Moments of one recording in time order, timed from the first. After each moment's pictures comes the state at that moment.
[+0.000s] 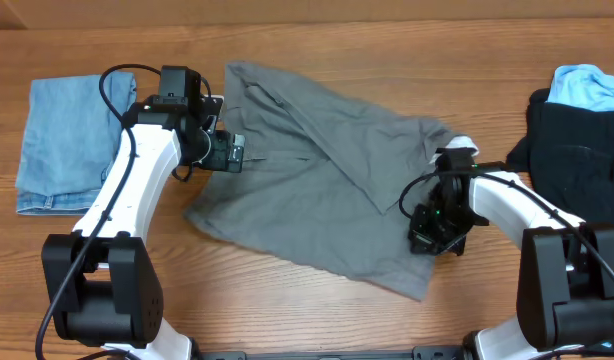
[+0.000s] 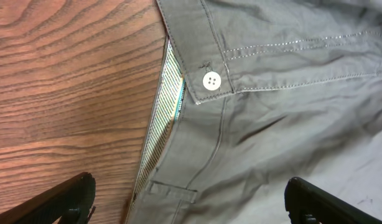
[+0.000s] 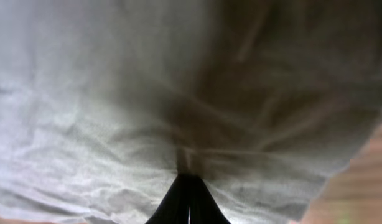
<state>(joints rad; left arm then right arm) -0.07 1.77 1.36 -0.89 0.11 0.02 0.09 1.72 0.88 -0.95 -0.30 0.46</state>
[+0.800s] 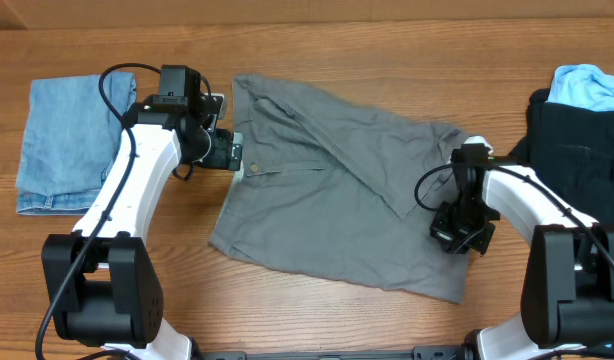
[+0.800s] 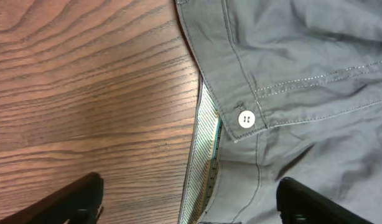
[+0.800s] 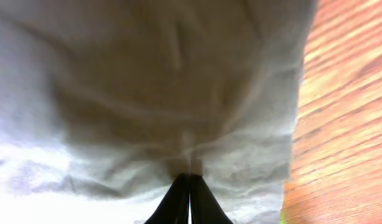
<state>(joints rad) -0.07 1.77 1.36 -0.88 0.12 0.02 0.02 1.72 0.93 -1.02 -0.05 0.54</state>
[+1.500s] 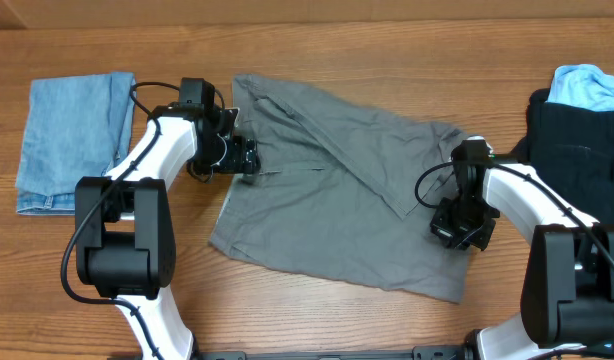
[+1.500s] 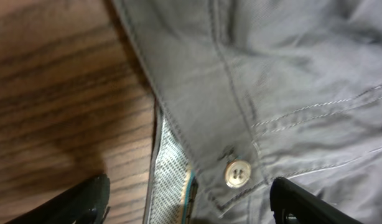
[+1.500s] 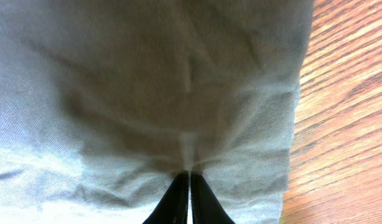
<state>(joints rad) -0.07 2.01 1.36 -0.74 0.31 -0.03 0.02 1.72 0.94 -1.00 -0.04 0.54</state>
